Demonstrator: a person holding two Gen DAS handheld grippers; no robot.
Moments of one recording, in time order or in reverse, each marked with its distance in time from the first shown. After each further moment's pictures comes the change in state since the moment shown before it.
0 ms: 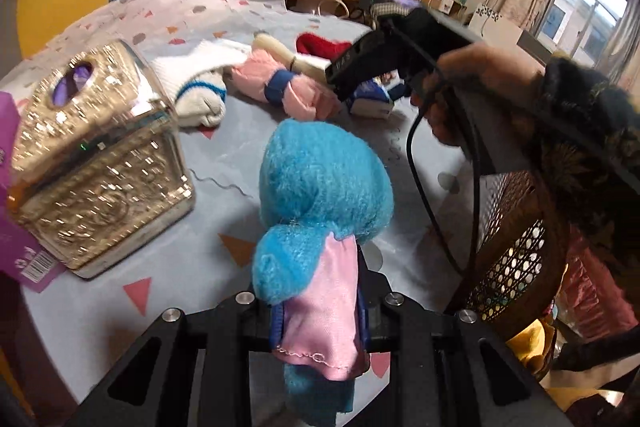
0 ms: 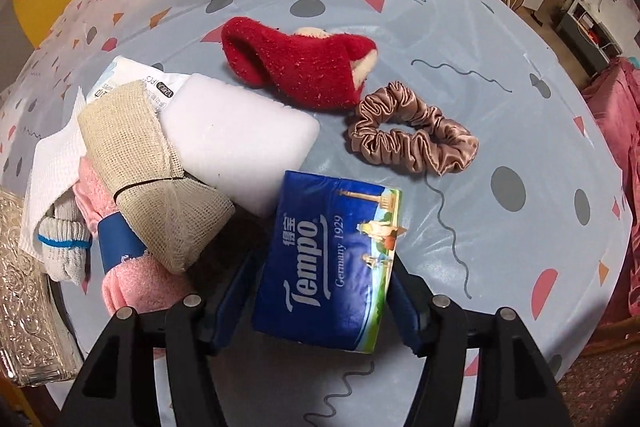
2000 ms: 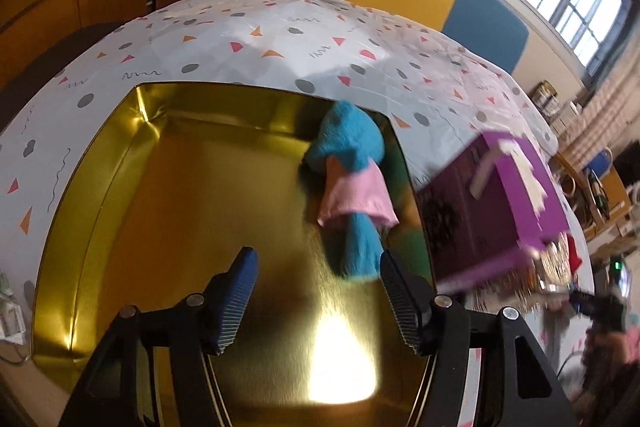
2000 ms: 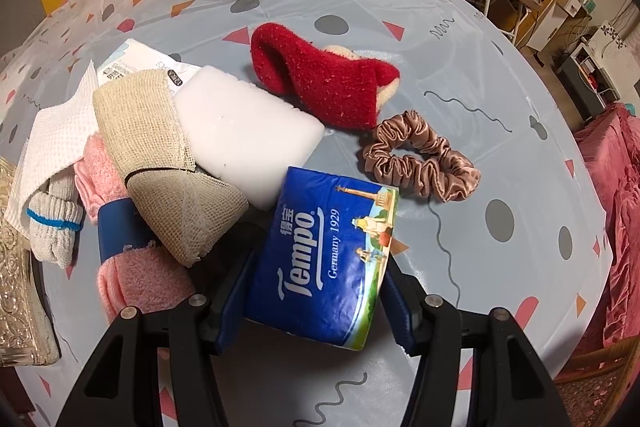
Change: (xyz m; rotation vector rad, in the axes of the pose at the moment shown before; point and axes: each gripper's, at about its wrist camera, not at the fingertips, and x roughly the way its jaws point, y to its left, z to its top) left arm -0.137 0.238 -0.083 -0.797 -0.197 0.504; right arm -0.016 0.026 -0.017 -0.116 -0.057 -0.063
